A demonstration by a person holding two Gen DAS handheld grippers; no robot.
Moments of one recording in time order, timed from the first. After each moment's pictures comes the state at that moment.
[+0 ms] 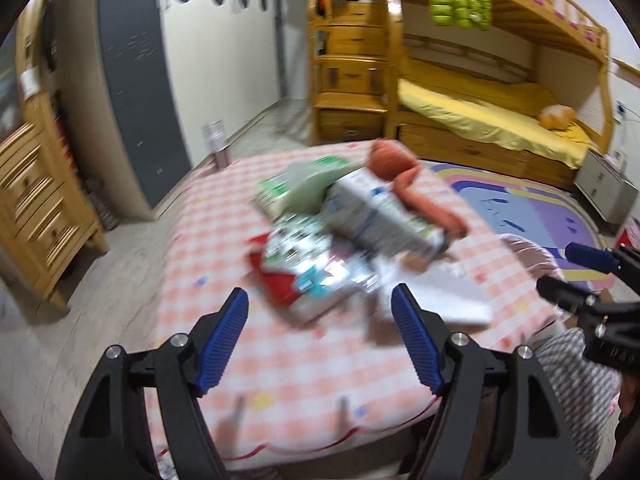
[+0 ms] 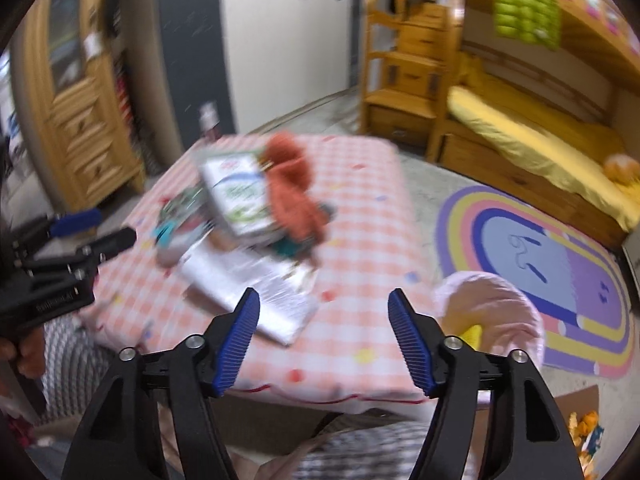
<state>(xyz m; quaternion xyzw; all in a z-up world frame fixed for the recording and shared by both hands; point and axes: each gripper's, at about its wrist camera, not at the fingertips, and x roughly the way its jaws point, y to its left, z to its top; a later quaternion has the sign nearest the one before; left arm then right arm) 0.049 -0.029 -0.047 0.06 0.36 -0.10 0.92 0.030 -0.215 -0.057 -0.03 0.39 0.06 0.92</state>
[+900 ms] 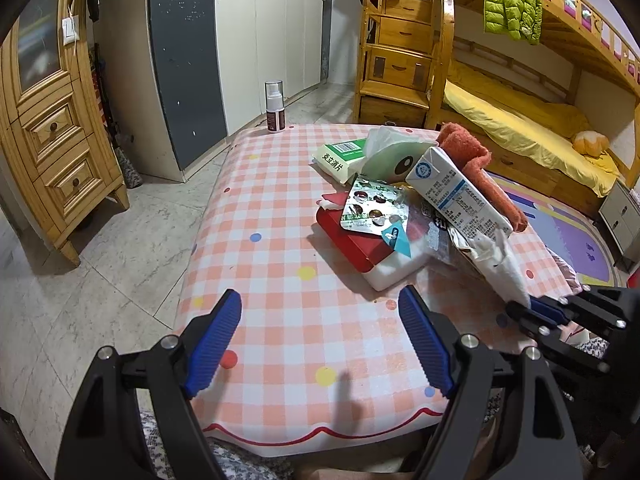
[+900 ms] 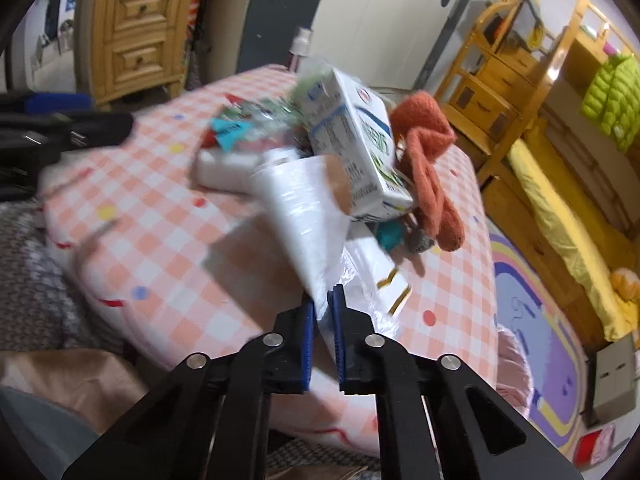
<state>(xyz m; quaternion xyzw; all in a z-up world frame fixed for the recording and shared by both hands) 0.054 0.023 -0.070 0.02 0.39 -0.05 0.92 0.046 -0.132 -0.099 -0.18 0.41 0.13 0.89</state>
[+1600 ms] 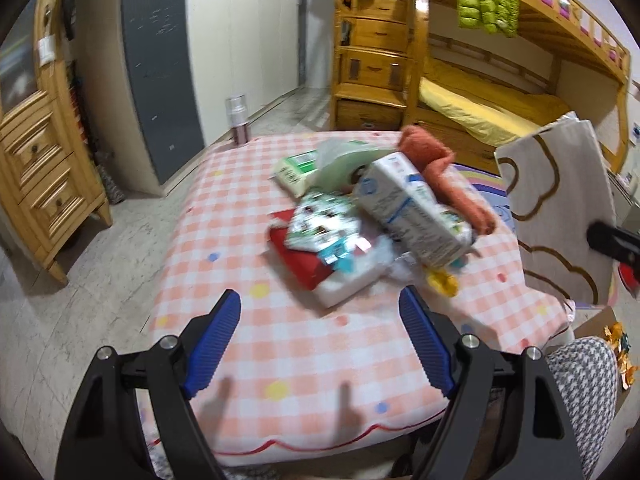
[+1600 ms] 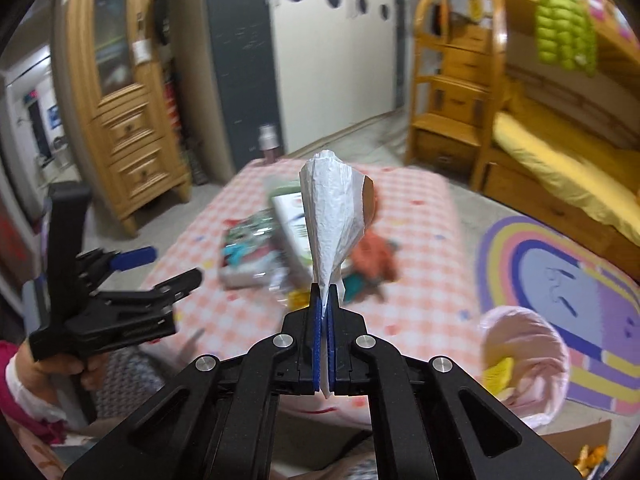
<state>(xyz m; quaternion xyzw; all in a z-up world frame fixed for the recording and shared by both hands) 0.059 -0.021 -0.062 0.04 0.38 -0.10 0.92 0.033 -0.213 -0.016 0.00 0.35 0.10 0.93</state>
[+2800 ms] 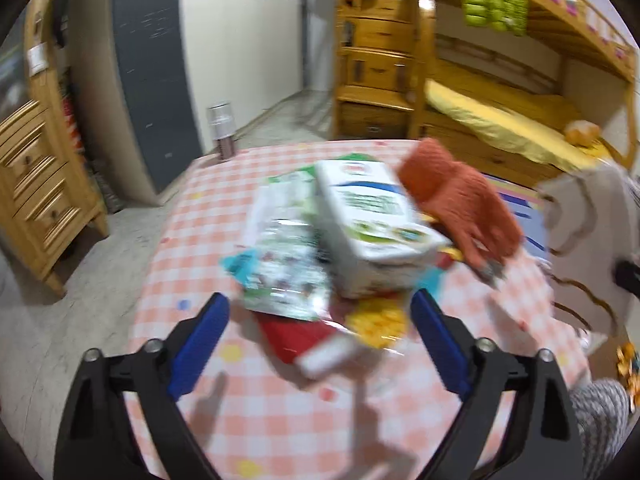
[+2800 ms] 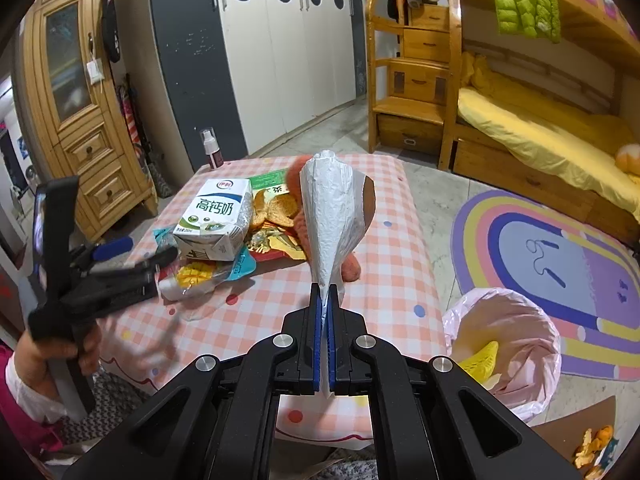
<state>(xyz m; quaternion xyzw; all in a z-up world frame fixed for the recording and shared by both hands) 0.109 -0.050 -0.072 0.04 0.37 -0.09 0.92 0.061 -0.254 -0.039 0.03 0.37 0.07 0.93</state>
